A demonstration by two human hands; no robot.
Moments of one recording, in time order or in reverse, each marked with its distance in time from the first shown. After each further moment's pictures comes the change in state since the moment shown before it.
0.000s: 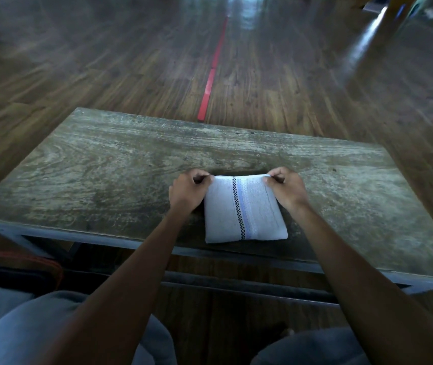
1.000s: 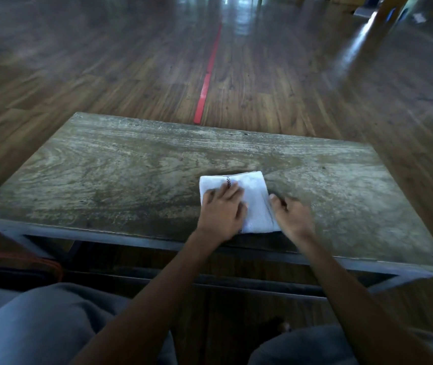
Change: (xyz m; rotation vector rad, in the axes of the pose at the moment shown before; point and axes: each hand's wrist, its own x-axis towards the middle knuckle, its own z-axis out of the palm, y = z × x) left_hand -0.080 0.034 0.042 0.546 -0.123 0.563; right_hand -0.073 0.020 -0.021 -0.297 0.012 0.070
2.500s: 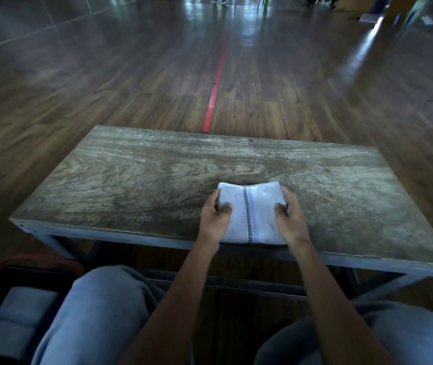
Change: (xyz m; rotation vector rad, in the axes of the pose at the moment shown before) left_hand -0.026 0.008 -0.033 -1.049 0.095 -0.723; right_hand -0.034 -0.024 0.003 0.529 -0.010 0.026
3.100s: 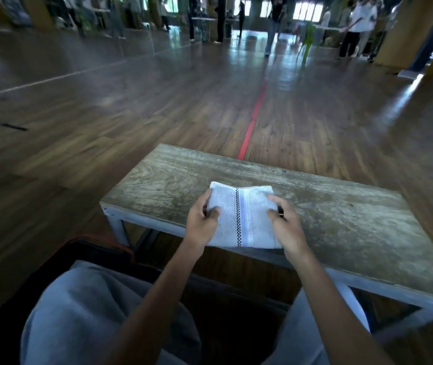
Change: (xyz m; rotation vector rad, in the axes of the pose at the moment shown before) left_hand -0.091 0.045 -0.129 0.003 0.201 0.251; right_hand -0.106 -0.116 0.024 0.122 -0.213 -0.129
